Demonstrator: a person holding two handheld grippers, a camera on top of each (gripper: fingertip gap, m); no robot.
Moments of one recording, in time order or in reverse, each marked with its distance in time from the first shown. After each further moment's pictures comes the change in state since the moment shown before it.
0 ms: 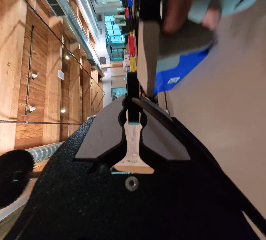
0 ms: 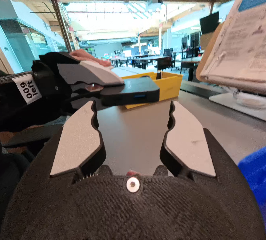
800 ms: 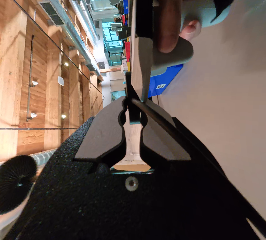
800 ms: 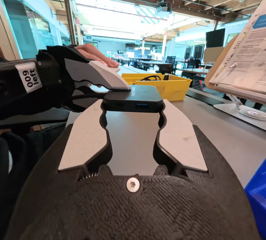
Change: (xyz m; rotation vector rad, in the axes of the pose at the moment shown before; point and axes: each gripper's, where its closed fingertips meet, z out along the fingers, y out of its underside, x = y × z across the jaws) left arm 0.026 -0.031 -0.036 0.010 0.031 0.031; right arm -0.044 0.020 -0.015 0.016 -0.039 -0.140
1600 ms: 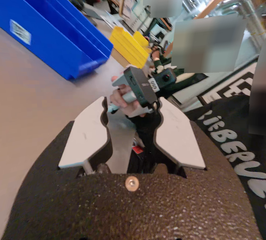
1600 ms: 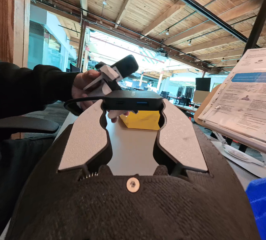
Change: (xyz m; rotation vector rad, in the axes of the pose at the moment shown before) left arm -0.015 0.008 -0.022 0.333 0.780 -2.196; right arm -0.007 -0.030 -0.009 0.236 -0.028 -0.176
